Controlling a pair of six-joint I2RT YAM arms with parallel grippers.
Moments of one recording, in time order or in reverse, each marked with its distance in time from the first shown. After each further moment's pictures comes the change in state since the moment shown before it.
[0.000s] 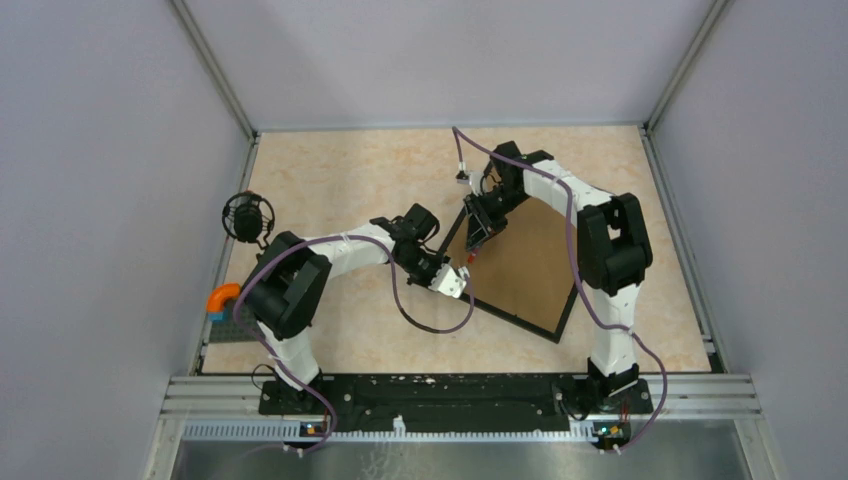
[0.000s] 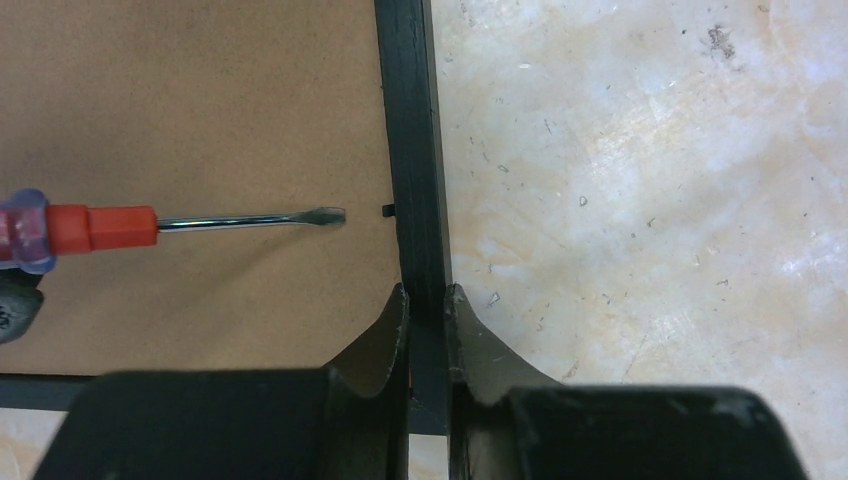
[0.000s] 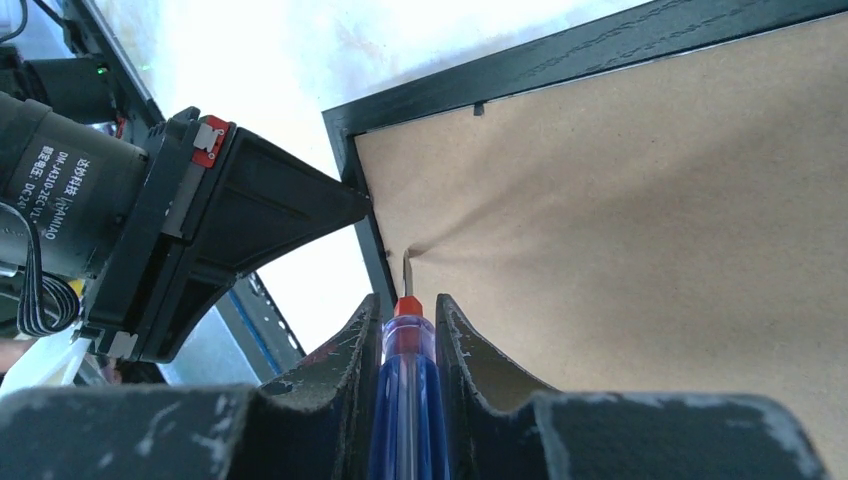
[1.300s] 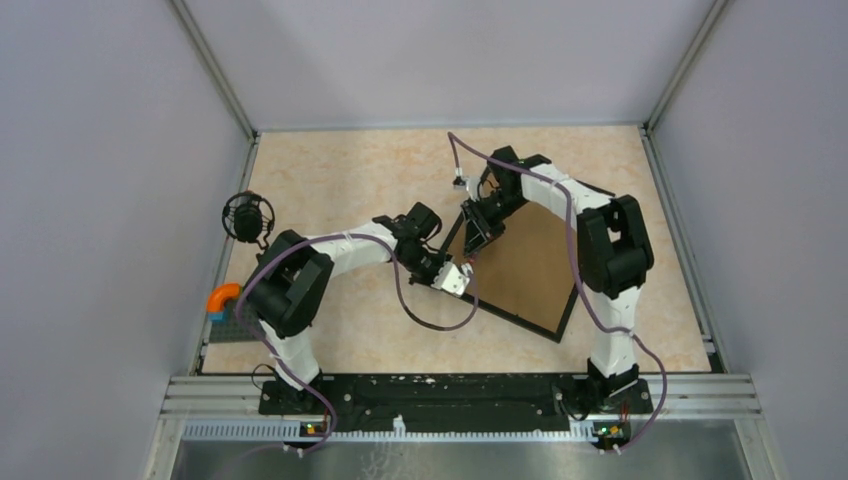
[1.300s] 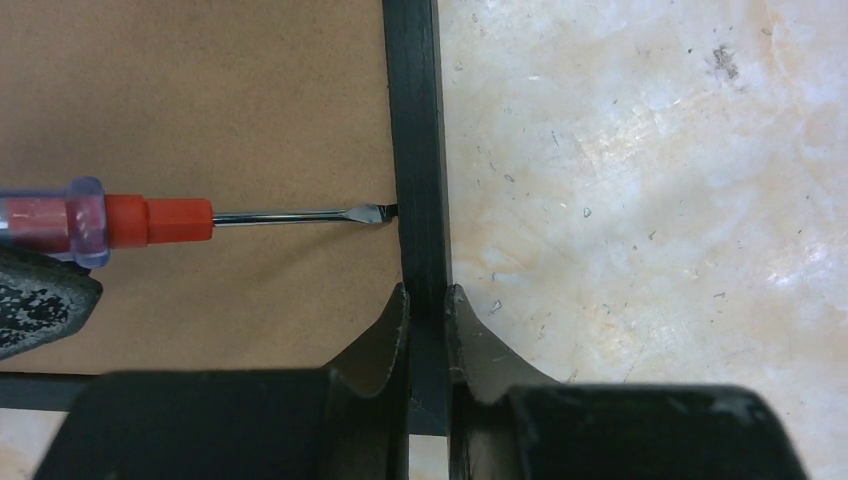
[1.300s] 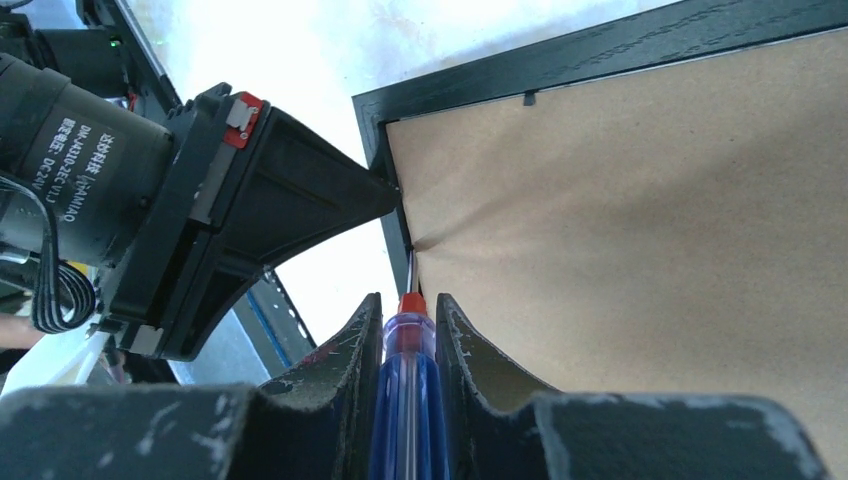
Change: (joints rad) left arm -0.008 0.016 0.020 -0.004 0.000 -0.028; right arm 0.010 0.008 -0.029 -0.022 -0.043 -0.022
